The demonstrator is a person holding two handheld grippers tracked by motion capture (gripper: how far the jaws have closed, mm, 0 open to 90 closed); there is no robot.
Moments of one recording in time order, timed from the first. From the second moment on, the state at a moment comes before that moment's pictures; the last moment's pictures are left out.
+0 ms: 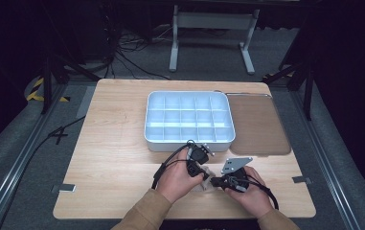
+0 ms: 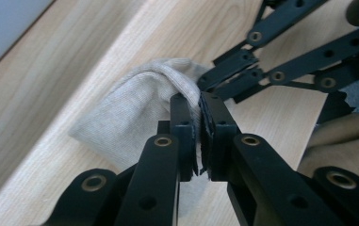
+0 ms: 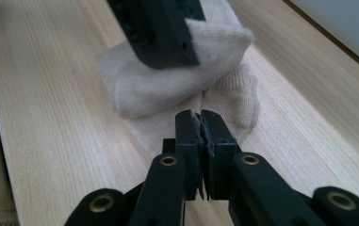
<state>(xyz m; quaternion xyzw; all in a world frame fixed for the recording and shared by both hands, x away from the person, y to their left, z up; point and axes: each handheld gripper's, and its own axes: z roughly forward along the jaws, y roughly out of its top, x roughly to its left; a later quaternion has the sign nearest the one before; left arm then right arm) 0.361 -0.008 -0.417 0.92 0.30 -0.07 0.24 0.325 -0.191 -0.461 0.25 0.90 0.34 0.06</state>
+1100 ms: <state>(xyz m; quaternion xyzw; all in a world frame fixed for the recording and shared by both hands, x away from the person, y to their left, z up) 0.348 0.037 -0.398 0.90 0.32 -0.06 0.30 0.318 -0.191 -0.413 0.23 0.88 0.41 0.07</state>
